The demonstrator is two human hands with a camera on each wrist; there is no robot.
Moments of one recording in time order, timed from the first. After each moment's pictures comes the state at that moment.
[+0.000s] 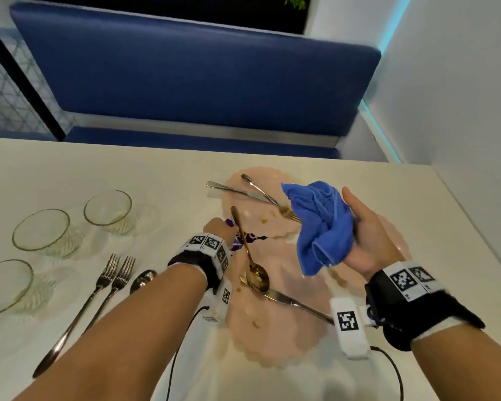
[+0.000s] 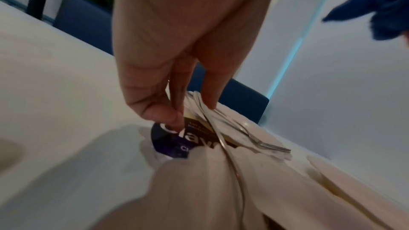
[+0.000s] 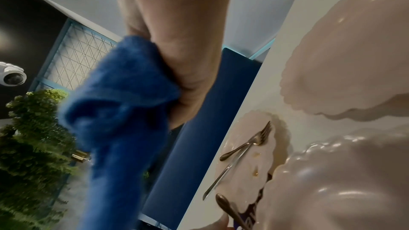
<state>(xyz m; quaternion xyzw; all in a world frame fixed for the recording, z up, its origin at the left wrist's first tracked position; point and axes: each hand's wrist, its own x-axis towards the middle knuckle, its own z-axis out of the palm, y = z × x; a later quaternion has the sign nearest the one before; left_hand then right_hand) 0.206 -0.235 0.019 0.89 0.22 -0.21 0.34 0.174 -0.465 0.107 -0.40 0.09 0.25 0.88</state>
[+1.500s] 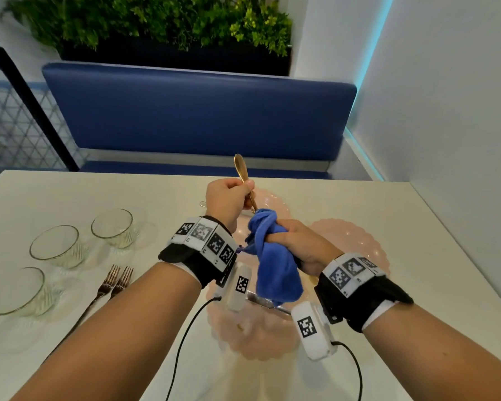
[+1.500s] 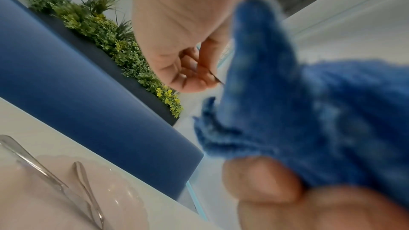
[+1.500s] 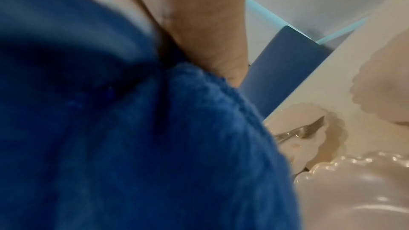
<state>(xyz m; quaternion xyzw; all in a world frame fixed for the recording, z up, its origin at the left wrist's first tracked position) 0.174 -0.292 0.157 0.68 0.16 0.07 0.71 0.145 -0.429 0.132 -0.69 -0.05 0.28 0.66</state>
